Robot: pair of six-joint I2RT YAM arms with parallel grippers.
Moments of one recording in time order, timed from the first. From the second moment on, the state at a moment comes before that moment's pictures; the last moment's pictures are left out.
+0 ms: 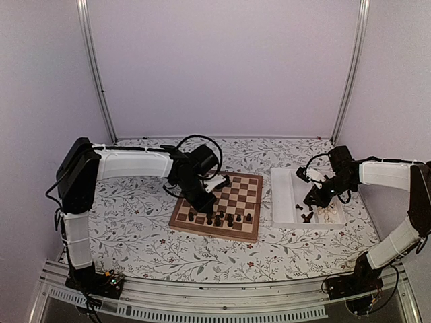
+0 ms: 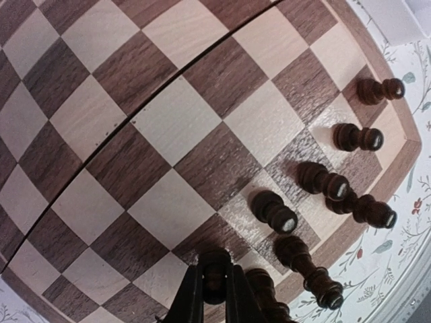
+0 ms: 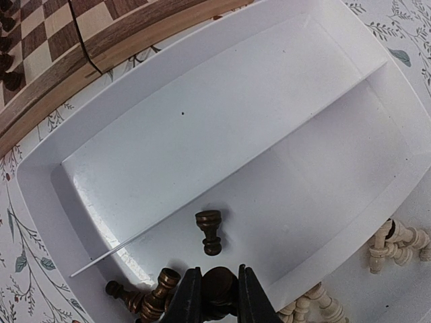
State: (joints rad) left arm -0.85 2.00 1.48 -0.73 0.15 0.01; right arm 0.18 1.48 0.82 -0.47 -0.35 -0.63
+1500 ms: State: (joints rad) left arm -0.99 1.79 1.34 0.03 0.01 -0.09; right arm 0.16 1.45 1.01 -0.56 -0.61 -0.47
